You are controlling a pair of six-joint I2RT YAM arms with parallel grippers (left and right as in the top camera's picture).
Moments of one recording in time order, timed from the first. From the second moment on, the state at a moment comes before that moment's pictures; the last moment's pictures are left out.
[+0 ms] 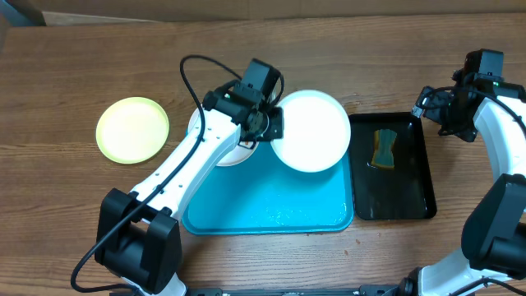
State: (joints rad) left arm -0.49 1.80 1.48 -0.85 0.10 -0.47; right arm -0.24 1.80 1.38 -0.82 -0.05 0.25
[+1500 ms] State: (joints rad) left arm -1.24 1.90 1.51 -0.30 -1.05 0.06; right arm -0.24 1.80 1.38 -0.82 -0.05 0.25
